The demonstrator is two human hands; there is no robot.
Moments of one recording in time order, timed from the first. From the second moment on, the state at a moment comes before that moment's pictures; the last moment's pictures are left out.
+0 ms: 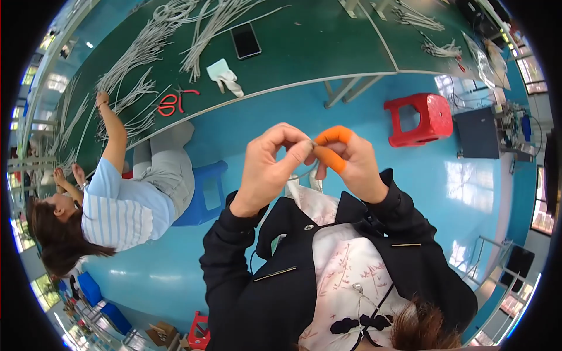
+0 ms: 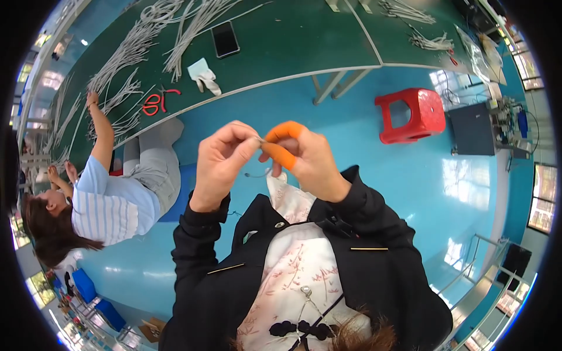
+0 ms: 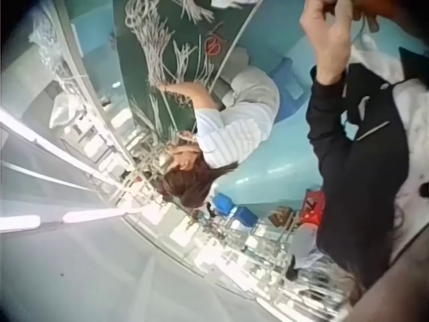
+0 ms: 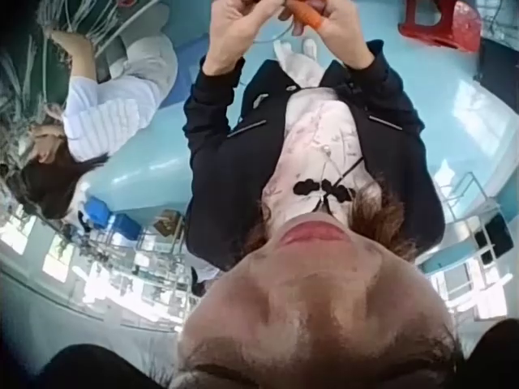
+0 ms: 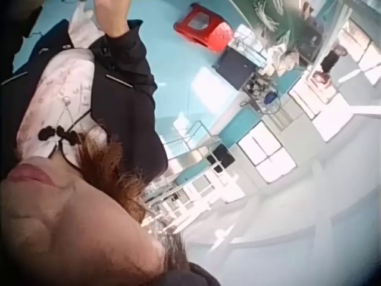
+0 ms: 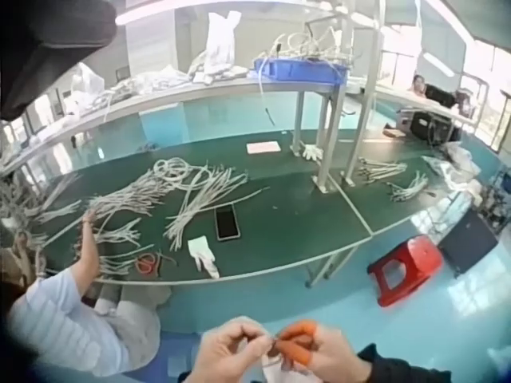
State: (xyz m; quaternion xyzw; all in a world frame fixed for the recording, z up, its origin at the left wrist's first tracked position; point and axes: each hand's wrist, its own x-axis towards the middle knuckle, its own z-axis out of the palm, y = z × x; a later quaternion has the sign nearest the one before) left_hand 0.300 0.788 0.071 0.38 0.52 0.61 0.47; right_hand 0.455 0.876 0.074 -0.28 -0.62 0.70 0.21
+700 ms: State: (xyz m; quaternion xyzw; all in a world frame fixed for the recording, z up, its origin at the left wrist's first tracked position) left_hand 0.345 0.822 0.054 0.59 0.67 0.35 -0.28; right_hand 0.463 0.907 0.061 -0.23 -0.85 0.36 0.29
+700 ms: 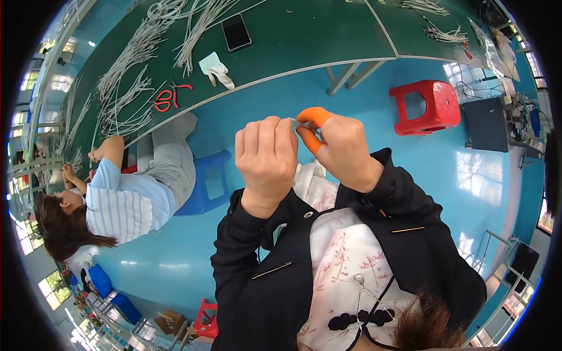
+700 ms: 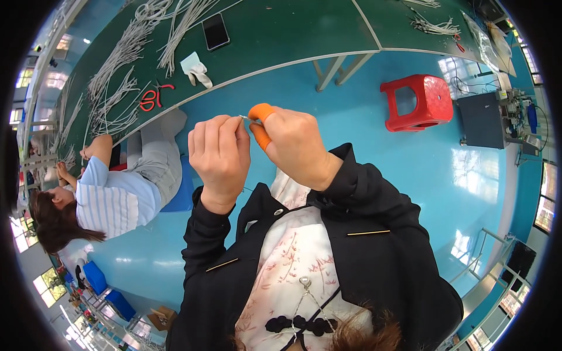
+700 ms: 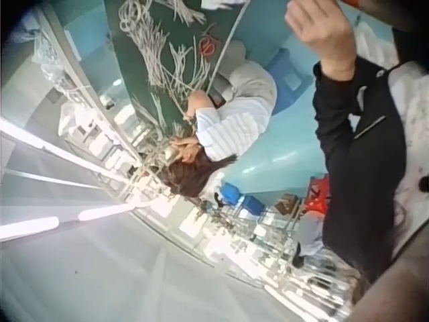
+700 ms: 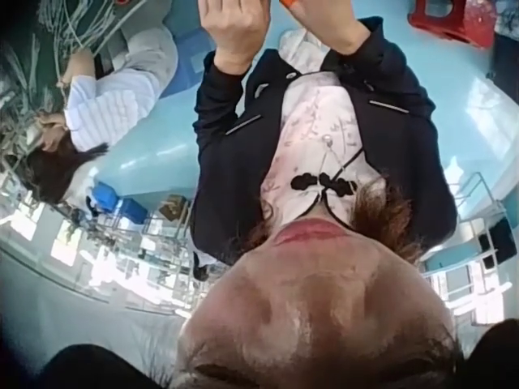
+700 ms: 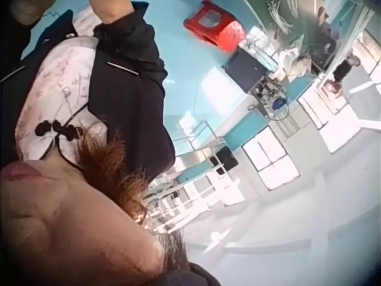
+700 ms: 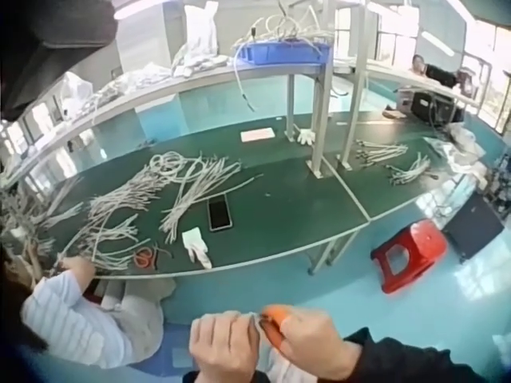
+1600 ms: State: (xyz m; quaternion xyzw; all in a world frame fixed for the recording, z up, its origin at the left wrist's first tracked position) left_hand 0.340 0.803 0.062 0.36 0.53 0.67 0.38; right_hand 0.483 0.912 0.075 -0.18 -0.64 0.74 0.14
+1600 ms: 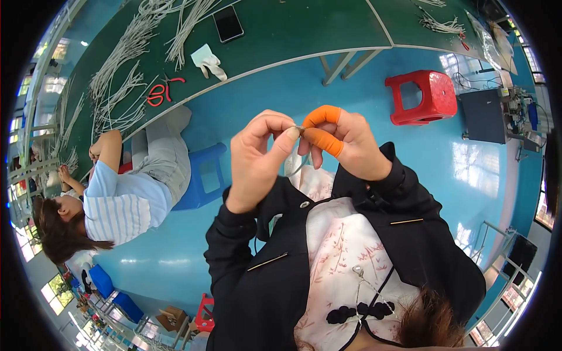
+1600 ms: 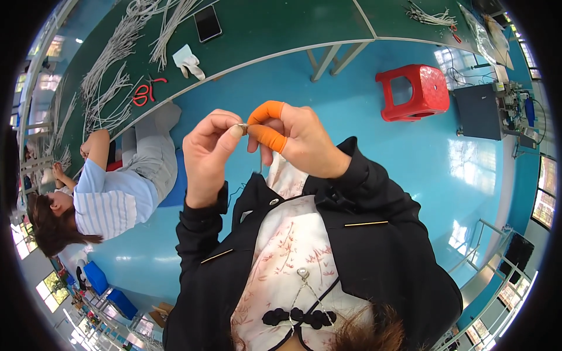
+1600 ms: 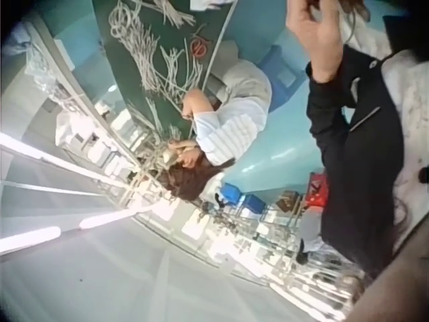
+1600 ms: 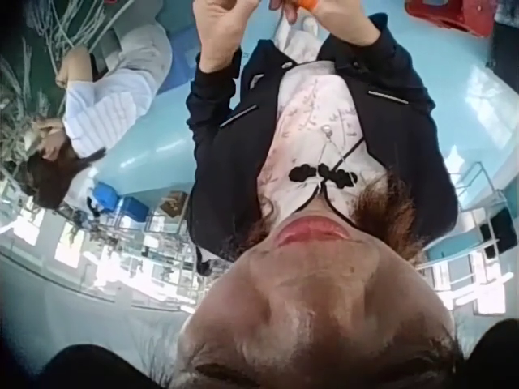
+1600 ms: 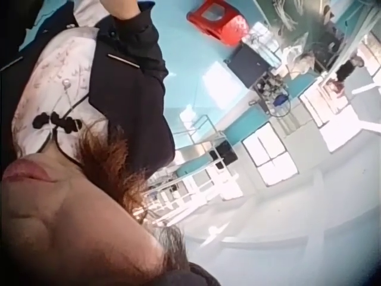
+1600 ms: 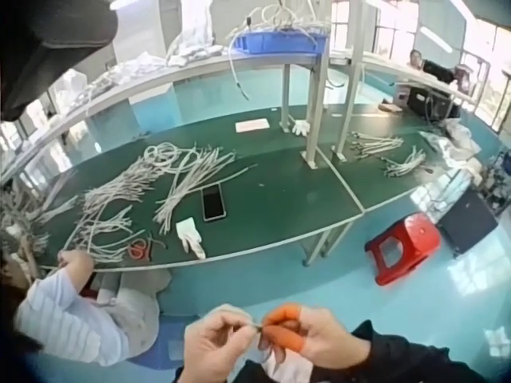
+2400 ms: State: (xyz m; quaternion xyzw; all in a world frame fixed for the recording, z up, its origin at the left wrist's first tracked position) left_hand 0.349 0.796 0.068 0.38 0.58 0.65 0.33; right_hand 0.484 0.890 0.070 -0.21 -0.75 0.56 0.28
